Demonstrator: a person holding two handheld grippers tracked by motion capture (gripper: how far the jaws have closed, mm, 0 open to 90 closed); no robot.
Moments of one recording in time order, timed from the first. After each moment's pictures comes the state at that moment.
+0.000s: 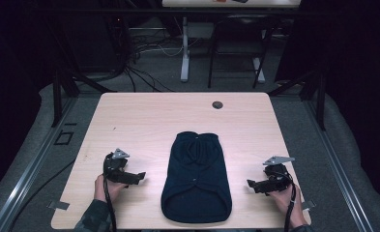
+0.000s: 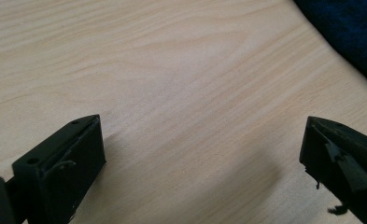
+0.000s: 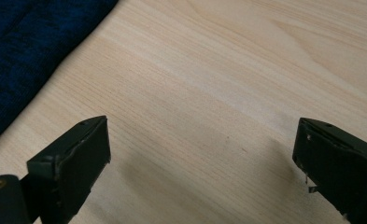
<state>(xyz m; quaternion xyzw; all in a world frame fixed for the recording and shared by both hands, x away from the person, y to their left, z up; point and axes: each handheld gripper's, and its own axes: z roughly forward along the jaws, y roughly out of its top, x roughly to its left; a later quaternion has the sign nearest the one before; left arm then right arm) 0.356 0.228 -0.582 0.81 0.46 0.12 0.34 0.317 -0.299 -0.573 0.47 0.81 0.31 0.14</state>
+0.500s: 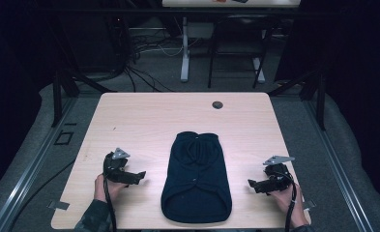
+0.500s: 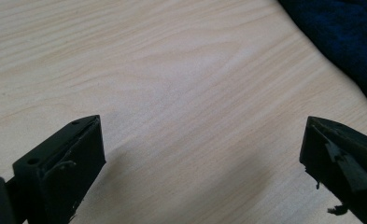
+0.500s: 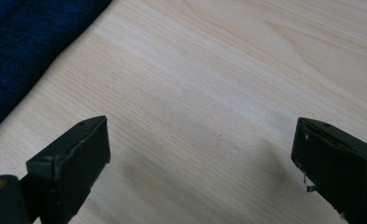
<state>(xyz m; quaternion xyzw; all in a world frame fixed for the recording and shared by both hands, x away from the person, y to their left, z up) 0.354 0.225 -0.576 0.81 0.45 0.14 0.34 0.317 -0.300 -0.570 0.47 0.82 0.30 0.15</state>
